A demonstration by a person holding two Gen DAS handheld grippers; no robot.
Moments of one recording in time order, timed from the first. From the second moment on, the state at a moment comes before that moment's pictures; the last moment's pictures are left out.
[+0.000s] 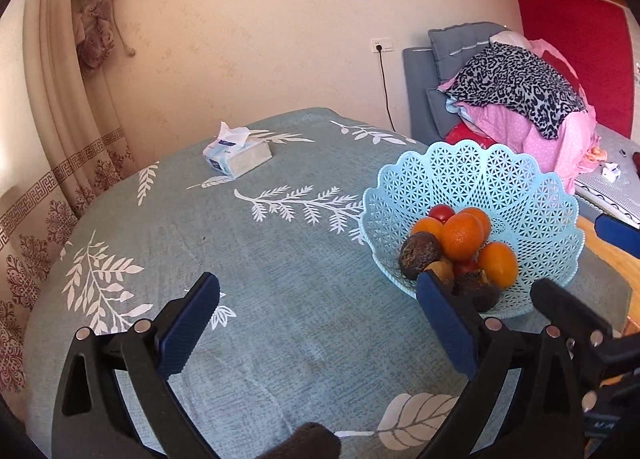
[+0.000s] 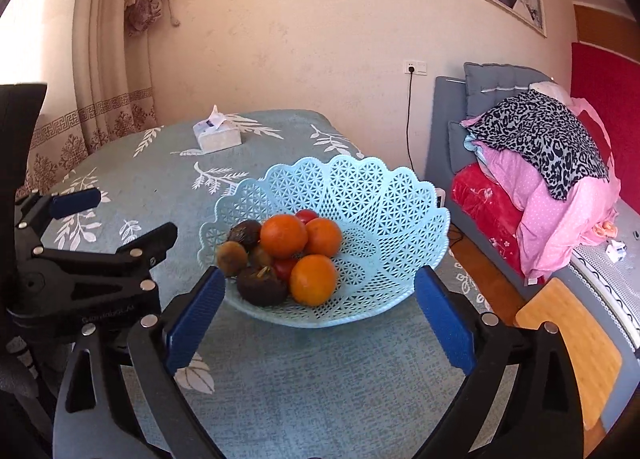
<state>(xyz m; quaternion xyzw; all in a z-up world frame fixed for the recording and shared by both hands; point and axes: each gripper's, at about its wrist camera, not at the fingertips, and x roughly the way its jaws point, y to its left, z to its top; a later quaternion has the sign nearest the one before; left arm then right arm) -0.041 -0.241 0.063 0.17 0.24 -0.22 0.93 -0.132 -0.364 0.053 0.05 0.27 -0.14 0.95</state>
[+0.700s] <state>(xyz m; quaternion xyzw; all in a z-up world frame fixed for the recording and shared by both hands) -0.045 -0.234 0.059 0.19 0.24 -0.19 0.93 -0.122 -0.354 0.040 0.03 0.29 -0.15 0.94</state>
